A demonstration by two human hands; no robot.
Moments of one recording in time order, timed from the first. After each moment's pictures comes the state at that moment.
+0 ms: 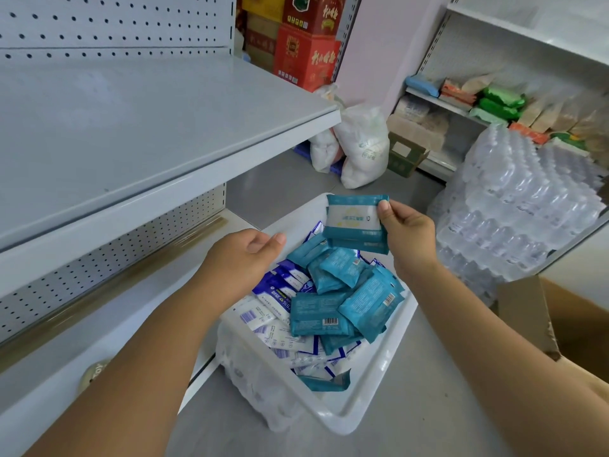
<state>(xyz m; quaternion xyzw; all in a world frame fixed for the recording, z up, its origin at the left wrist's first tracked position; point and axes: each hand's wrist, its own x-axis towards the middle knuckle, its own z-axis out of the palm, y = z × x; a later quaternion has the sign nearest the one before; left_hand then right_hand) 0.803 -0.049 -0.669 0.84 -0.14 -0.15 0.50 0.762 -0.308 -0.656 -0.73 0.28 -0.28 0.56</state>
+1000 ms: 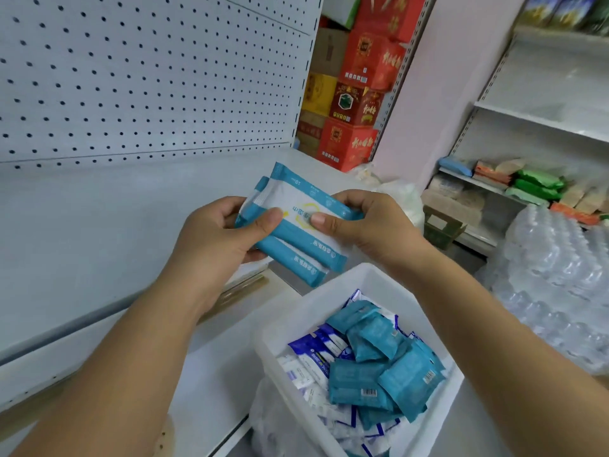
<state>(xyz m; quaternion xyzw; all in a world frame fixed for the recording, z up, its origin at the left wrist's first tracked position) 0.811 0.044 -0.559 0.63 -0.11 -0.01 0.77 0.787 -0.164 -0.511 -0.84 -0.04 -0.09 0.53</state>
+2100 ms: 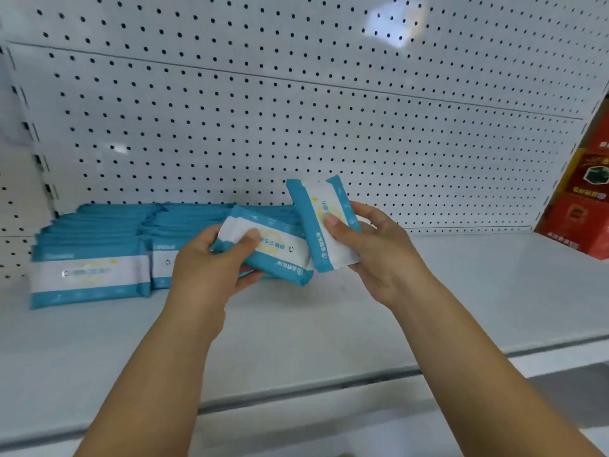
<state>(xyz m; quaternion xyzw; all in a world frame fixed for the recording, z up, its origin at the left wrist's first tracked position) 0.736 0.357 -0.531 0.55 0.17 0.30 0.76 0.833 0.180 -0.504 -0.60 -0.16 0.11 0.78</state>
